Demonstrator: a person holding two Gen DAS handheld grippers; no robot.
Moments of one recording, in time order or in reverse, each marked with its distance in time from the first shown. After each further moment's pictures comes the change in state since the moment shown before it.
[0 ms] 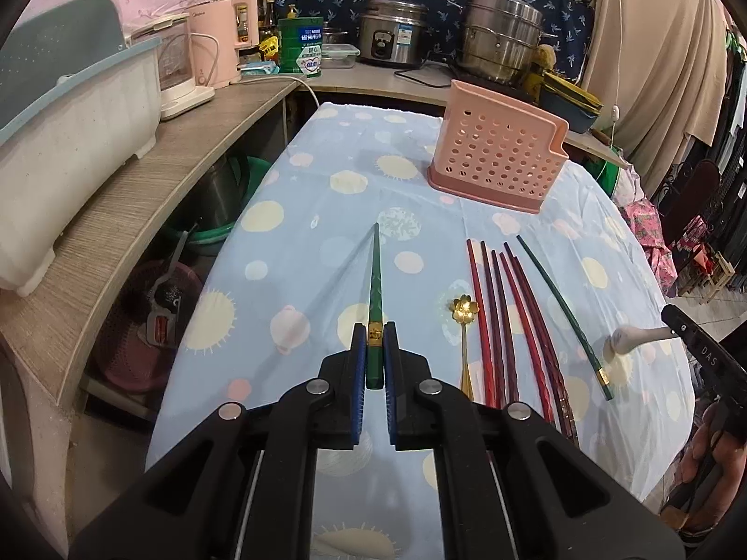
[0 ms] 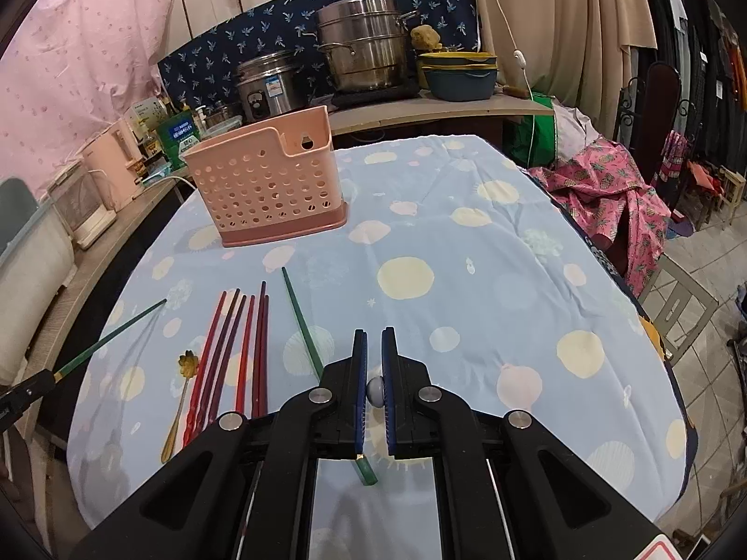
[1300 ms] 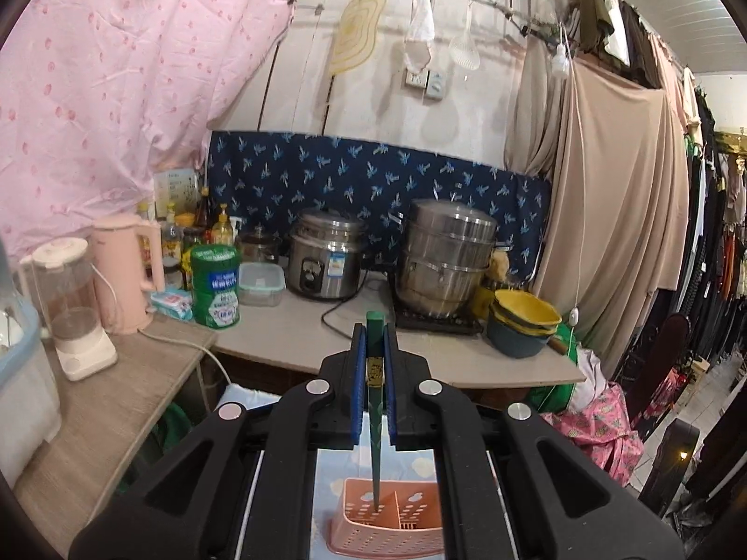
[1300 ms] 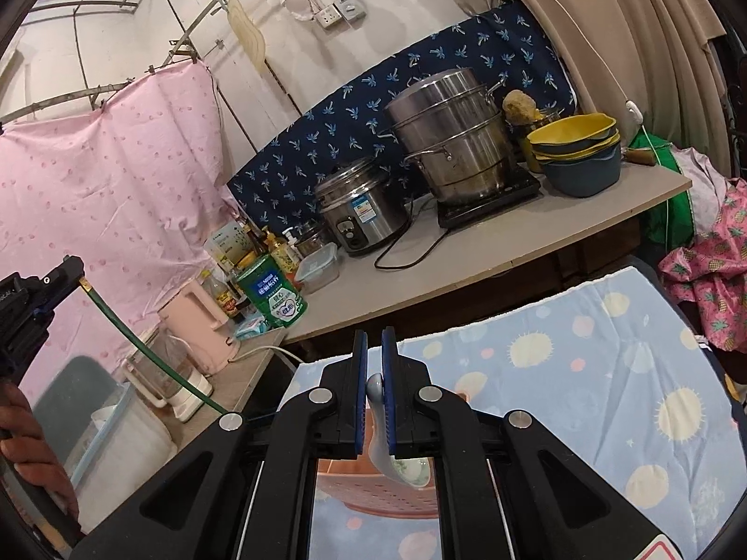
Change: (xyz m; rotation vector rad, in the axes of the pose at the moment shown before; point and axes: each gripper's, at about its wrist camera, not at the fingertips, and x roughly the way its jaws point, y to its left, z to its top) left arm 0.011 -0.088 0.299 -0.001 -0.526 -0.146; right arm 0.114 0.042 0.243 0.147 -0.199 0.397
